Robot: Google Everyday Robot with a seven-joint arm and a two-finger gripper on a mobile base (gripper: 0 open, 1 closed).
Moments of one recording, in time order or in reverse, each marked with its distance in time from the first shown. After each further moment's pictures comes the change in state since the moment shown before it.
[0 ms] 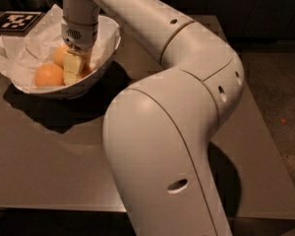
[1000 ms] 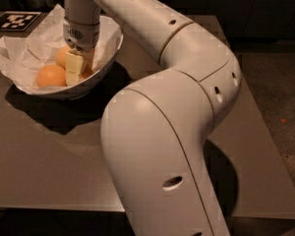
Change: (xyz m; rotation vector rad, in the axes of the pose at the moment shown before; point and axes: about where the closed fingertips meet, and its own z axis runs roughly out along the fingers) arm 0.008 0.003 0.002 -0.032 0.035 0.015
